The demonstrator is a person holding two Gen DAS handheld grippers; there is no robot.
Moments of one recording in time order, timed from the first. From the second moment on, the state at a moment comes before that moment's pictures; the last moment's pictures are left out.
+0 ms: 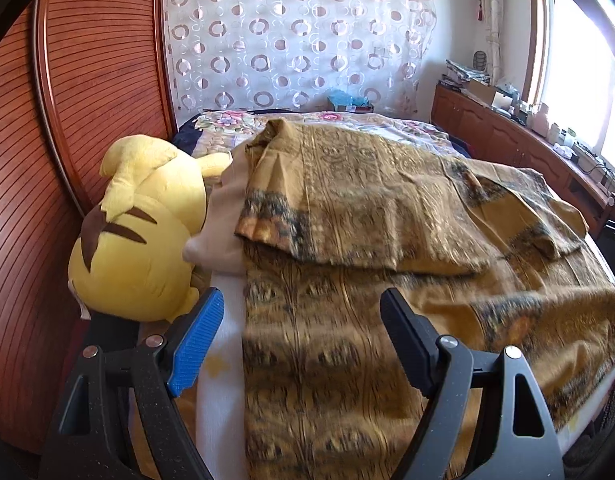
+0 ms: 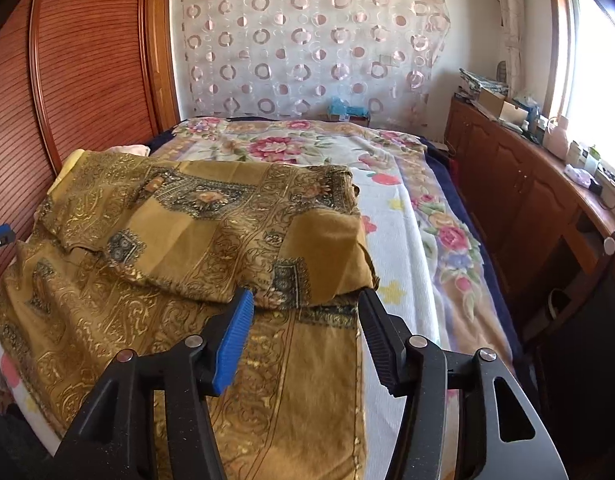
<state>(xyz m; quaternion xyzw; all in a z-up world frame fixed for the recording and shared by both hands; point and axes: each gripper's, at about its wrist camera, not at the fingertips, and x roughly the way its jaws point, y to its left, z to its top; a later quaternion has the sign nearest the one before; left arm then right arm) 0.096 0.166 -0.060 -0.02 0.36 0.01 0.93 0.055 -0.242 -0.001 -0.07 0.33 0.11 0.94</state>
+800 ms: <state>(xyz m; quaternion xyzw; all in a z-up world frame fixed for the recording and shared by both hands) 0.198 0.195 -0.082 -0.03 0.42 0.01 0.91 0.134 -0.266 -0.010 -0.02 0.39 0.08 0.92</state>
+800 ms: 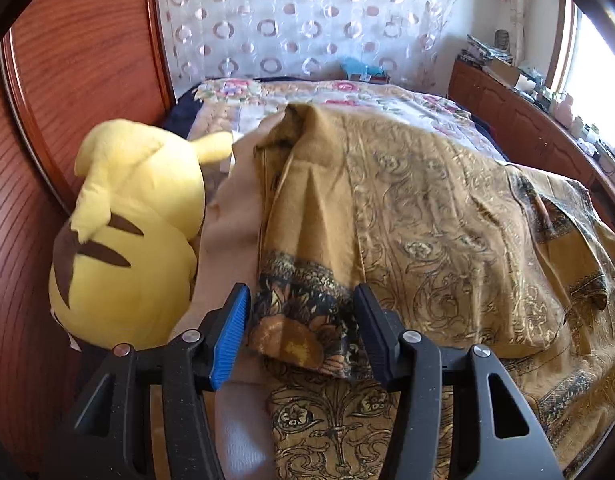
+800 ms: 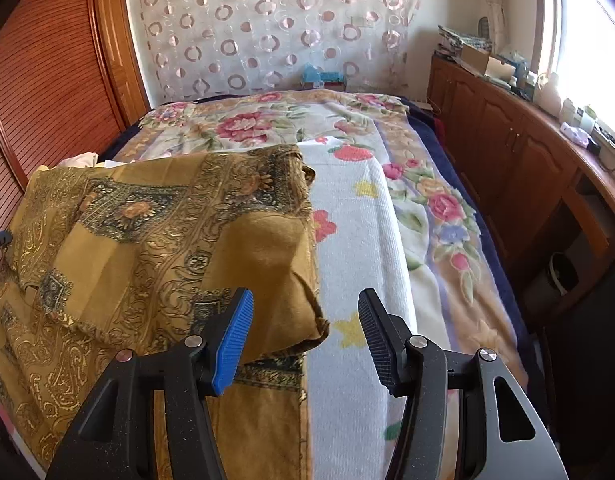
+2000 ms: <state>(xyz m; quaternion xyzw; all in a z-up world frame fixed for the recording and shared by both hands) 0.194 0.168 -0.077 0.00 0.42 -0.03 0.91 0.147 -0.242 -0.002 -0.06 0.39 0.13 0.91</state>
